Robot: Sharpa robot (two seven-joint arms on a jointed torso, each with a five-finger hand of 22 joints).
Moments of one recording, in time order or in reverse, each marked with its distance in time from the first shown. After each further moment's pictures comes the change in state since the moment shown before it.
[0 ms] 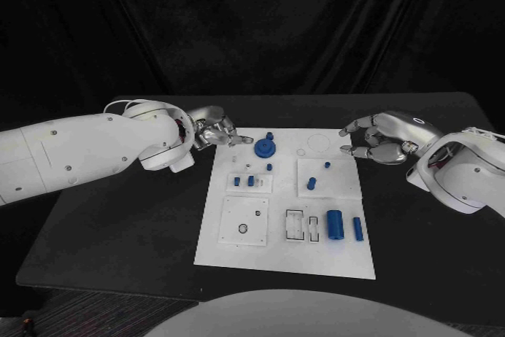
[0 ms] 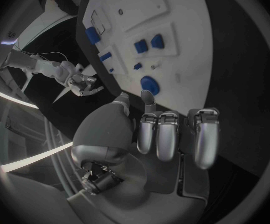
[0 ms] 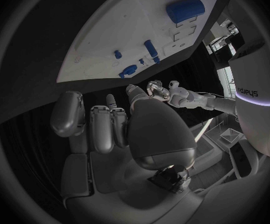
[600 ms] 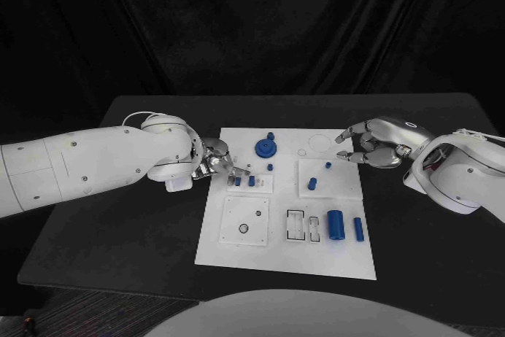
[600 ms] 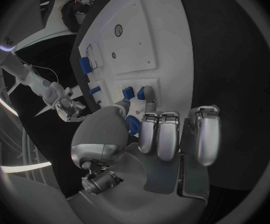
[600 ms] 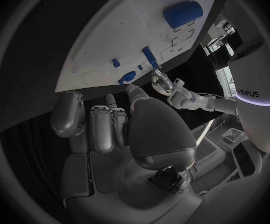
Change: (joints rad) left arm -0.053 0.029 0.001 0.023 0.002 0.275 -0.285; left_hand -0.189 0.026 0.170 0.058 -0.070 -0.044 0.049 -0.363 -0.270 0.002 0.034 0.000 0.000 0.000 0.026 0.000 0.000 0.000 0.000 0.026 -0.060 0.000; right arm -0.009 0.028 0.000 -0.020 0.000 0.061 -0.011; right_hand -0.004 -0.004 0.000 0.000 -0.011 -0.002 0.002 0.004 0.000 0.004 -0.004 0.006 0.000 0.000 0.000 0.000 0.000 0.000 0.000 0.000 0.005 0.000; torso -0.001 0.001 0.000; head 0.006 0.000
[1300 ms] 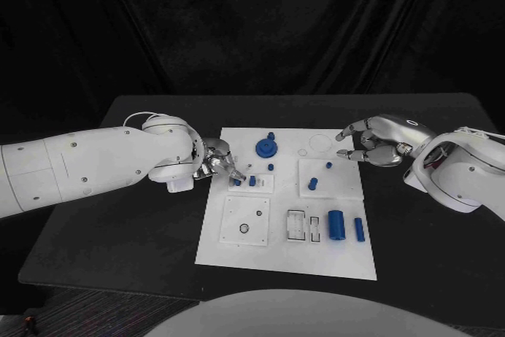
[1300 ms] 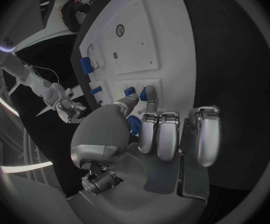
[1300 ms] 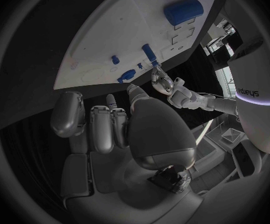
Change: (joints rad) left arm 0.001 -0.002 -0.001 0.014 -0.002 -0.011 0.002; left_hand 0.051 -0.026 0.194 -0.153 0.063 -0.005 0.000 -0.072 -0.058 -0.003 -0.003 0.000 0.000 0.000 0.000 0.000 0.000 0.000 0.000 -0.007 0.005 -0.001; right arm 0.008 0.001 0.000 0.002 0.000 -0.003 0.002; right_hand 0.000 0.000 -0.006 0.006 -0.035 -0.004 -0.004 0.004 0.003 0.000 0.000 0.000 0.000 0.000 0.000 0.000 0.000 0.000 0.000 0.000 0.000 0.000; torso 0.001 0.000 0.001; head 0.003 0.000
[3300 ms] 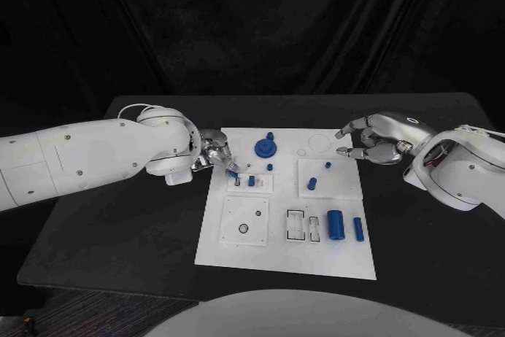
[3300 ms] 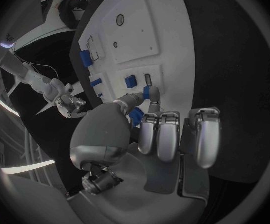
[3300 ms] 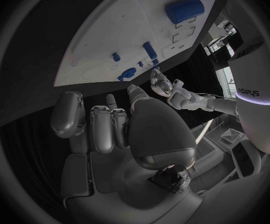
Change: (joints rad) left arm 0.030 -0.001 -0.002 -0.007 0.001 -0.026 -0.002; left_hand 0.102 -0.015 0.135 -0.107 0.296 0.016 -0.011 0.055 0.050 0.002 -0.016 0.000 0.000 0.000 -0.014 0.000 0.000 0.000 0.000 -0.008 0.019 0.000; right arm 0.006 -0.002 0.000 0.000 0.000 -0.009 0.002; right_hand -0.008 0.000 0.000 0.005 -0.008 0.000 0.000 0.000 0.001 0.003 0.004 0.007 0.000 0.000 0.000 0.004 0.000 0.000 0.004 -0.004 0.005 0.000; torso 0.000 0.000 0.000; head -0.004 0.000
